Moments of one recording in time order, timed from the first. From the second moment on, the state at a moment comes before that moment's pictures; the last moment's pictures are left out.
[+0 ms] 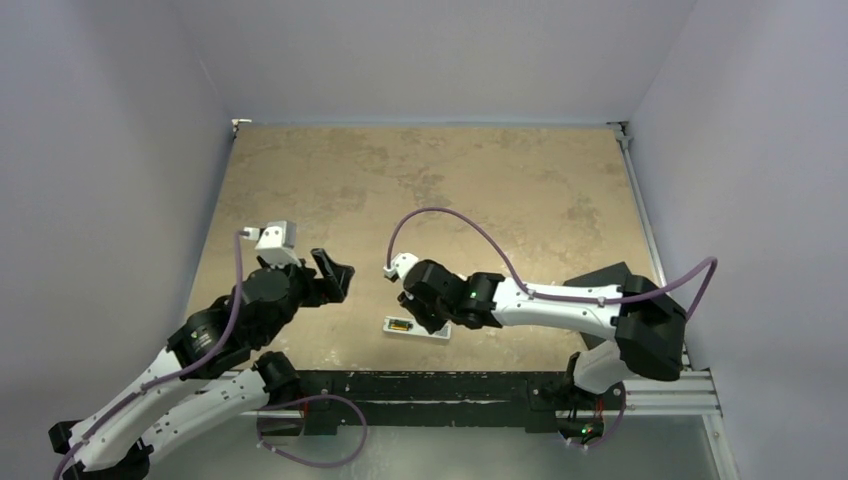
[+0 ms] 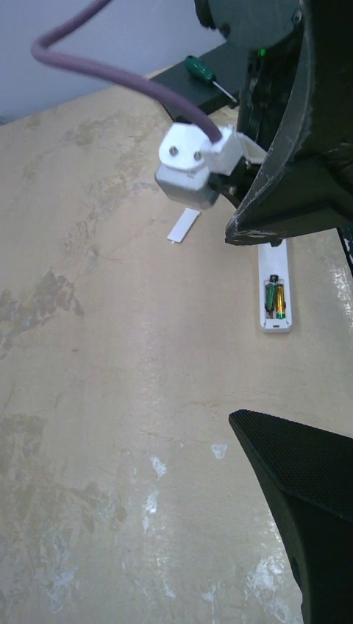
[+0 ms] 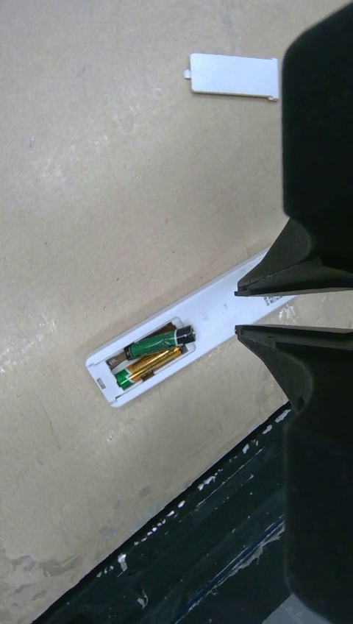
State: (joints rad) left arm -0.90 0.47 0.80 -0.74 -0.52 -0.68; right arm 1.18 1.52 1.00 -0.43 0.12 0.24
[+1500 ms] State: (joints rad) left arm -0.69 0.85 0.31 -0.20 0.07 -0.81; right arm 1.18 1.38 0.74 -0.10 0.20 0.73
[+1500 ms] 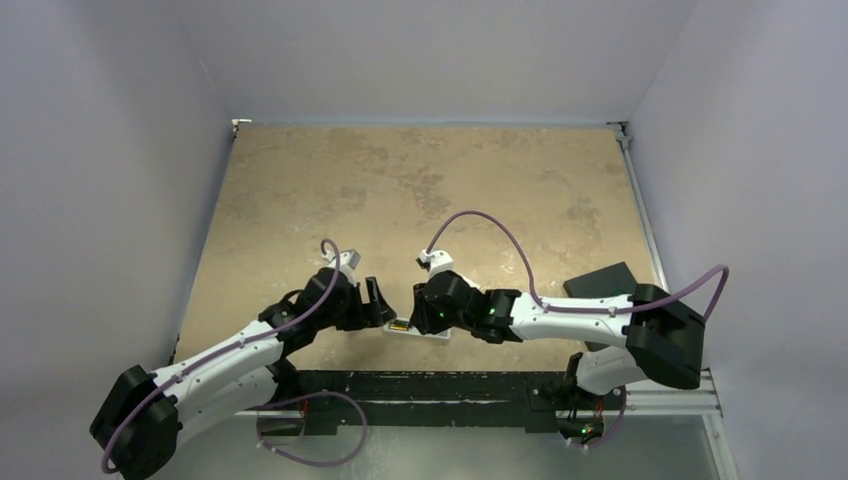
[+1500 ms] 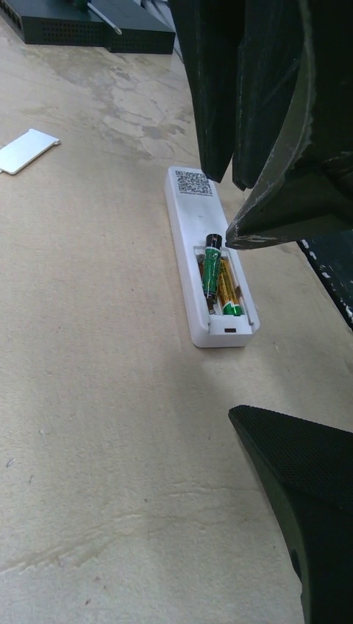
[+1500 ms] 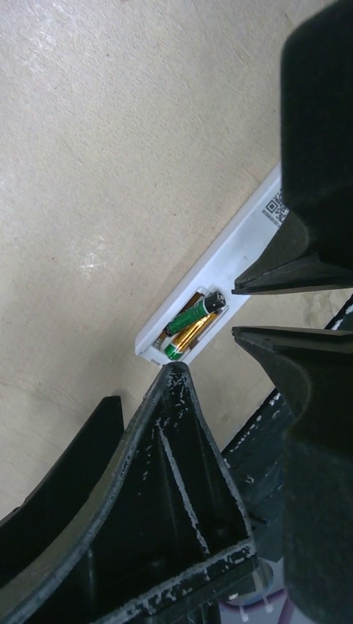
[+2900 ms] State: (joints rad) left arm -0.67 0.95 0.25 0.01 0.19 -0.81; right arm 1.18 1.49 0.75 -0.06 0.20 0.81
